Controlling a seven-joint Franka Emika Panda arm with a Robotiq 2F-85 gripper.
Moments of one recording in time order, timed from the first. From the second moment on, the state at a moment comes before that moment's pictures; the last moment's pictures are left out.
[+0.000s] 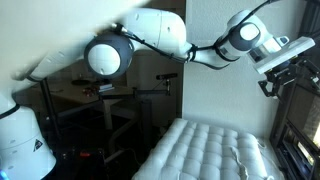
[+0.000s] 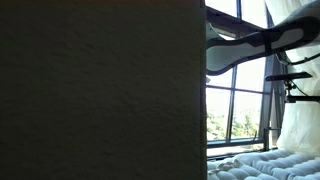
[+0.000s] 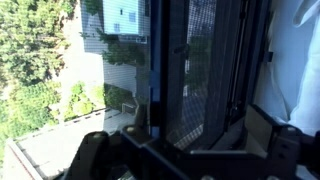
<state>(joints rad) 0.08 1.14 0.06 -0.56 -0.60 2.21 -0.77</state>
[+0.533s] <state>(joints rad) 0.07 1.15 0.07 -0.56 -0.60 2.21 -0.78</state>
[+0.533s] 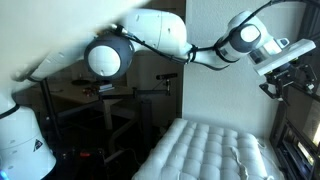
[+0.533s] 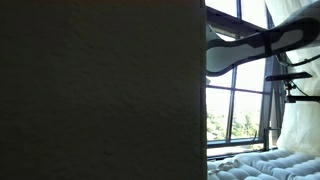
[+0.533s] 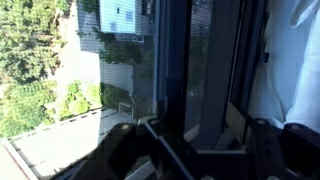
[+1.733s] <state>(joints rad) 0.09 1.15 0.05 -0.59 -0.67 2.21 -0.80</state>
